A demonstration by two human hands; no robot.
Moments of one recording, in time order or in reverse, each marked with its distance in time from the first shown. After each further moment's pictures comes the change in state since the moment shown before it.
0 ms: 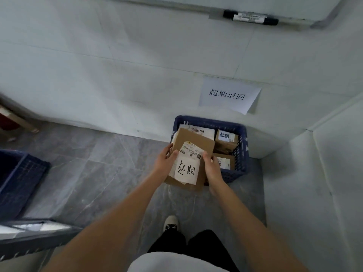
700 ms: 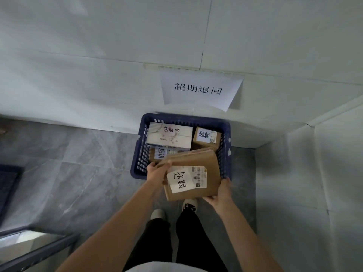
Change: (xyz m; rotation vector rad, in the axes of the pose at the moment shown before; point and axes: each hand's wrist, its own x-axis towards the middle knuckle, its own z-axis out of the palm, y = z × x) left_hand 0.160 0.001 0.172 -0.361 0.116 -0.463; right_hand 0.195 0.008 -0.157 0.525 0.164 0.479
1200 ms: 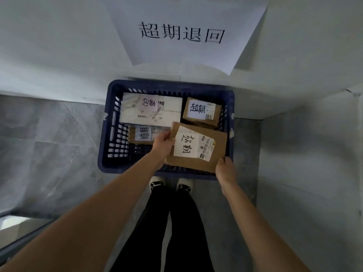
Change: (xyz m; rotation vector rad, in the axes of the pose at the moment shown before) left_hand 0.161 -0.034 0.102 0.343 -0.103 0.046; right_hand 0.181 -0.029 -0.021 -0.877 0.214 -0.293
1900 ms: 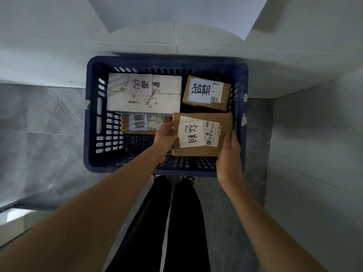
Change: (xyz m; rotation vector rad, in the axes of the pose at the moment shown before) left_hand 0.068 -0.049 0.019 0.021 0.016 -0.071; right_hand 0.052 0.034 0.036 -0.603 0.134 -0.509
